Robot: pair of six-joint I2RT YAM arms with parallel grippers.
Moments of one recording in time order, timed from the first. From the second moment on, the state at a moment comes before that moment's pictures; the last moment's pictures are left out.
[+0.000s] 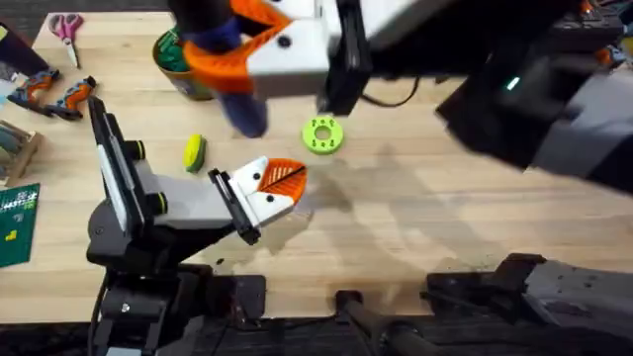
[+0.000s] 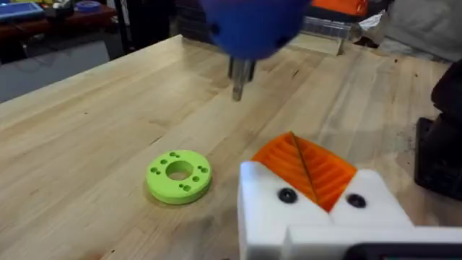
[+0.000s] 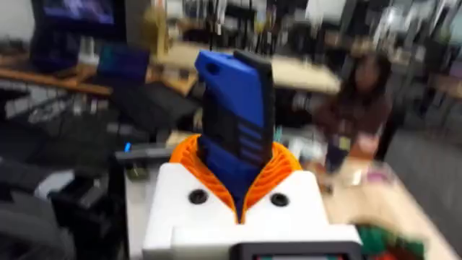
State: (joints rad) left arm -0.07 0.01 0.01 -0.10 0.95 0.01; right arm 0.72 1.35 0.97 0.61 -0.91 0.02
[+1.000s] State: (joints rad) left arm -0.07 0.01 0.01 -0.10 0.95 0.01; right arm 0.15 1.49 1.09 -0.24 -0.43 -1.19
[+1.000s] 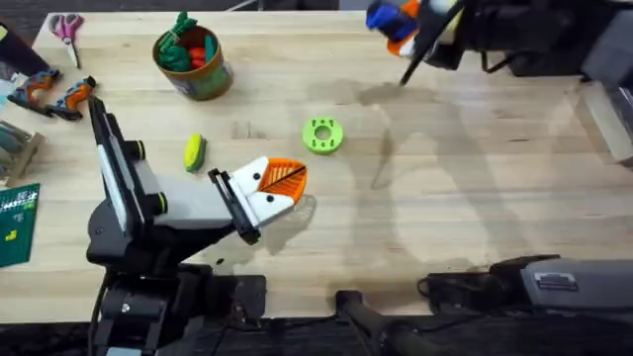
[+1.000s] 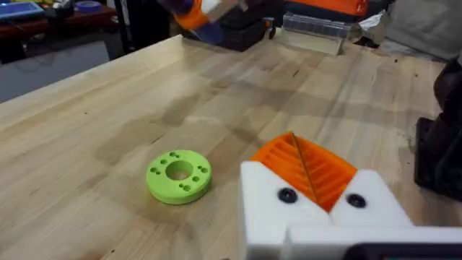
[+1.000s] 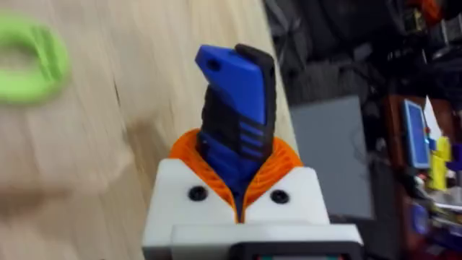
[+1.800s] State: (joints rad) left arm -0.07 0.01 0.01 -0.10 0.95 0.01; right arm 0.15 1.84 1.10 -0.22 -0.26 -1.53
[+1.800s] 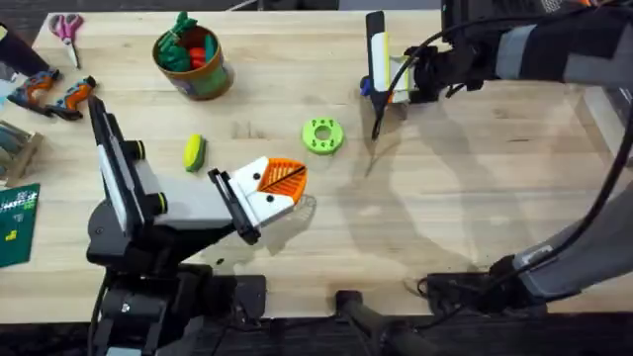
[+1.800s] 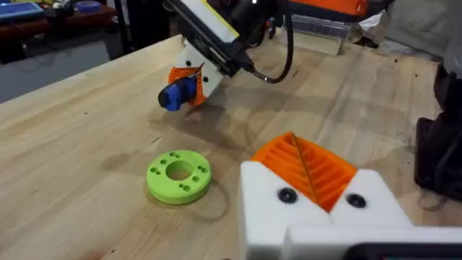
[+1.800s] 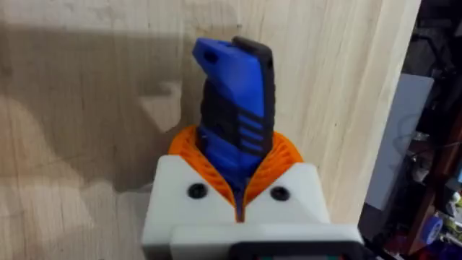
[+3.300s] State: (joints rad) left arm -0.07 0.01 0.09 -0.26 0.80 -0.12; right arm 0.15 1.05 1.13 -1.03 -0.26 0.15
